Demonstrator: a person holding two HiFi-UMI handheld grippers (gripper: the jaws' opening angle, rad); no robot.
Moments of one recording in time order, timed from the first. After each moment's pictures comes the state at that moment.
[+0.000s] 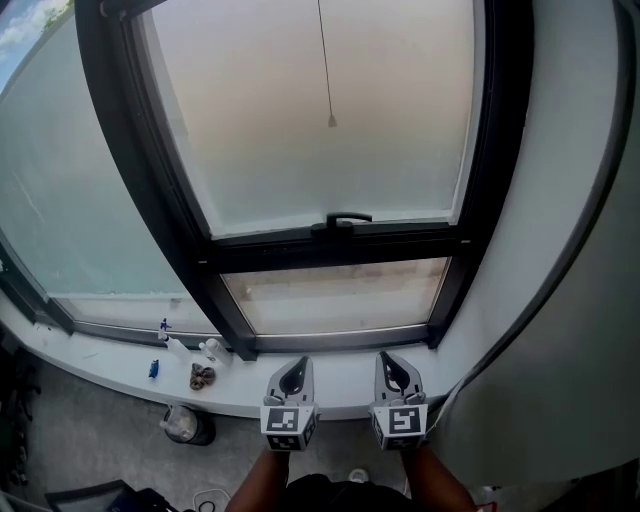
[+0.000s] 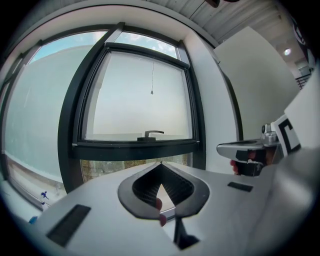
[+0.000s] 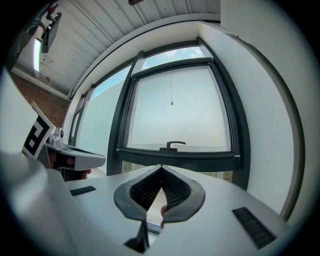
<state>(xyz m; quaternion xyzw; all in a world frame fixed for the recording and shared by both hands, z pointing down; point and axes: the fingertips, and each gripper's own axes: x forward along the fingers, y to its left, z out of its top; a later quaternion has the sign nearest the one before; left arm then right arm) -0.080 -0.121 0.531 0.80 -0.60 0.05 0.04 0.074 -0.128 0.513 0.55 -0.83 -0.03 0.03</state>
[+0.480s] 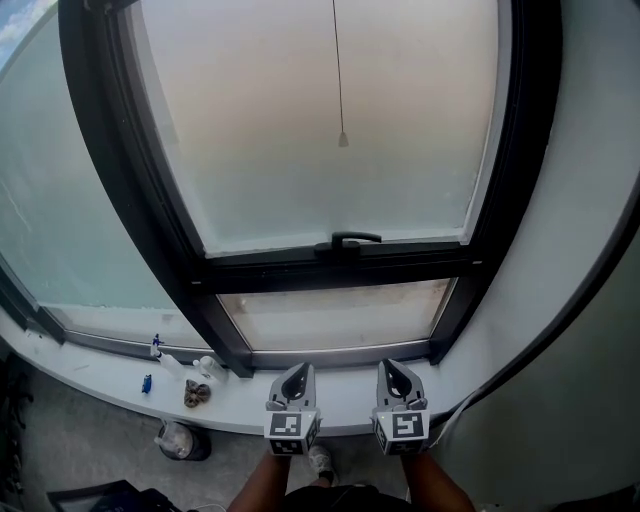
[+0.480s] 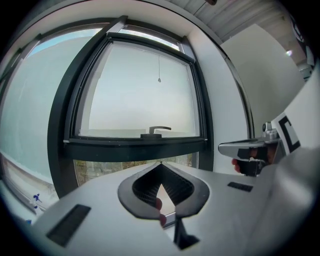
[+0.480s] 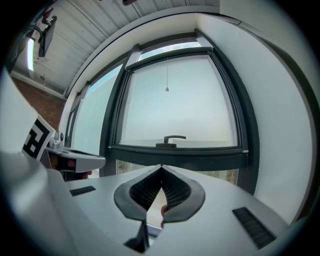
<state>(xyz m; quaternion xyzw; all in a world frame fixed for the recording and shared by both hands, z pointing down) -0.096 -0.195 0.548 0.81 -0.59 0.05 0.04 0.061 -0.196 0.529 0.56 -0.83 -0.01 0.04</state>
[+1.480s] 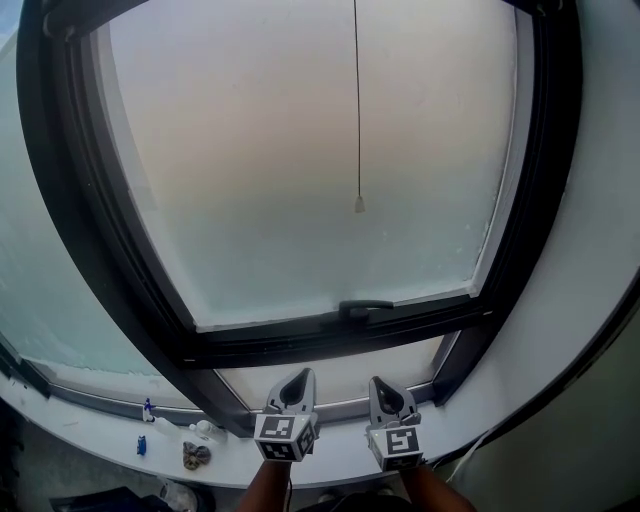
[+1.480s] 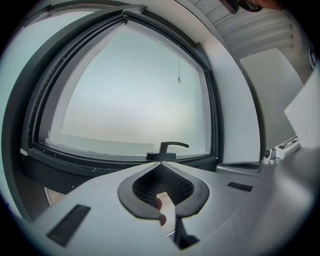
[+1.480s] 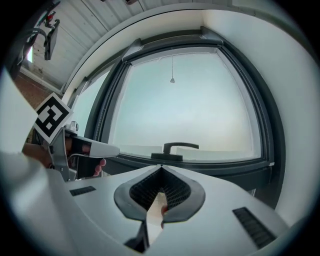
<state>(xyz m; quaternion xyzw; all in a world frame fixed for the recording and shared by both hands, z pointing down) -0.128 -0.350 0.491 0.85 -0.52 -0.01 0.07 0.003 -0.323 0.499 0.57 -0.82 -0.04 0.03</state>
